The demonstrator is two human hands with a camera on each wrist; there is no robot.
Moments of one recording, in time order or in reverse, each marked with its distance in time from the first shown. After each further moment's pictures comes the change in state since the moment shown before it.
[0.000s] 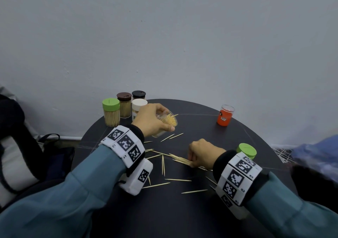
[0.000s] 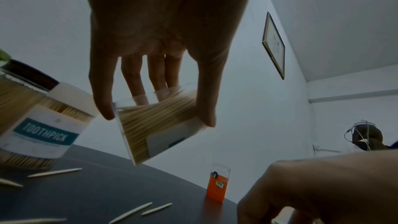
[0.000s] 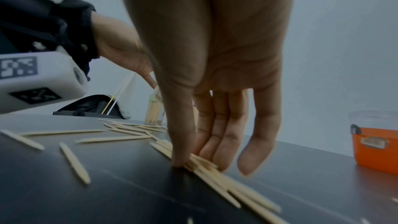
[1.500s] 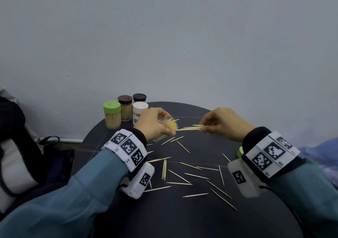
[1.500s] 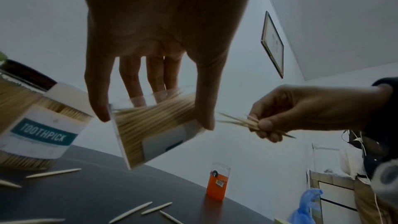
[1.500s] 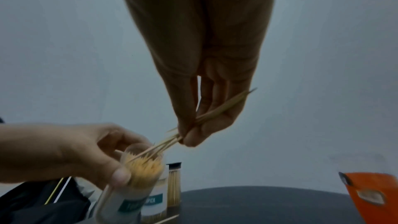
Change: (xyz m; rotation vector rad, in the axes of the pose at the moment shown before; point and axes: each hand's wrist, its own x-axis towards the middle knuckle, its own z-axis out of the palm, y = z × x) left_hand 0.003 -0.003 0.002 0.018 -0.029 -0.004; right_hand -0.025 0.025 -0.070 0.304 0.382 -0.149
